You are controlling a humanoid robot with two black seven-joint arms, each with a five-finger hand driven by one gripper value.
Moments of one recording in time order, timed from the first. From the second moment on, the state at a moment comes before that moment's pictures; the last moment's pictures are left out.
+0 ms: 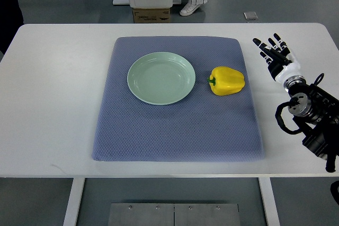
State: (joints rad) left arm -0.02 0.00 -0.17 -0.22 0.04 0.15 0.02; right arm 0.85 -0.12 0.65 0.39 0.03 0.09 0.32
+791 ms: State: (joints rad) left arm -0.02 0.00 -0.17 -0.22 0.04 0.15 0.02; right arm 0.85 -0.12 0.65 0.39 0.03 0.10 0.30
